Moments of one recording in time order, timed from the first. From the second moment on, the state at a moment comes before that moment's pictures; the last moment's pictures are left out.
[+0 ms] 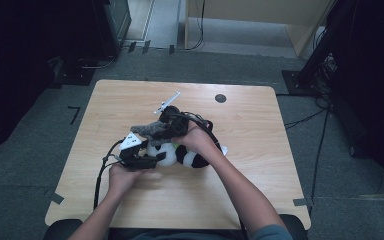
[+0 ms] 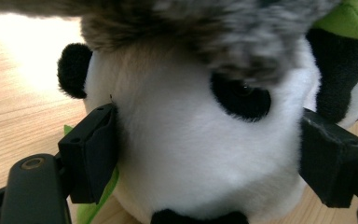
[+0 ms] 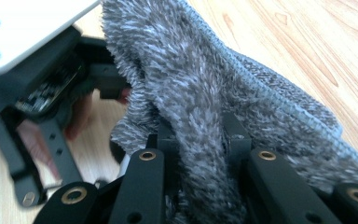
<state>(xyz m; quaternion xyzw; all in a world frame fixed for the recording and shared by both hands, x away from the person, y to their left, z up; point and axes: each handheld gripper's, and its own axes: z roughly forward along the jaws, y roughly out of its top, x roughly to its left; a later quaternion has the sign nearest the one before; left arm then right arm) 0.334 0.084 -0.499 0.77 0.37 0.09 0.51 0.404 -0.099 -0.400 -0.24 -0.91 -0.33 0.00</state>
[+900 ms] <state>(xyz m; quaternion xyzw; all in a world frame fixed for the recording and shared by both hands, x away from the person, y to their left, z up) 0.334 0.084 -0.499 0.77 0.37 0.09 0.51 0.389 -0.148 -0.394 -0.22 -0.91 -0.34 -0.07</state>
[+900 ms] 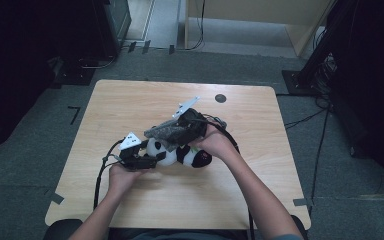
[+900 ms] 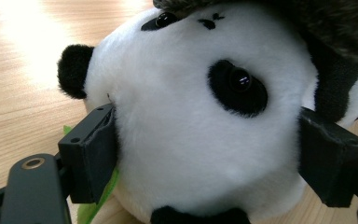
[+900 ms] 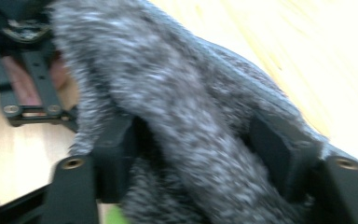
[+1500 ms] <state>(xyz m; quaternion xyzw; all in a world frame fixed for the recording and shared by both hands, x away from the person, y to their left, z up) 0.334 0.084 -0.499 0.77 0.38 0.09 0.51 0.397 -0.140 -0.396 -0.27 -0.90 -0.33 -0.04</state>
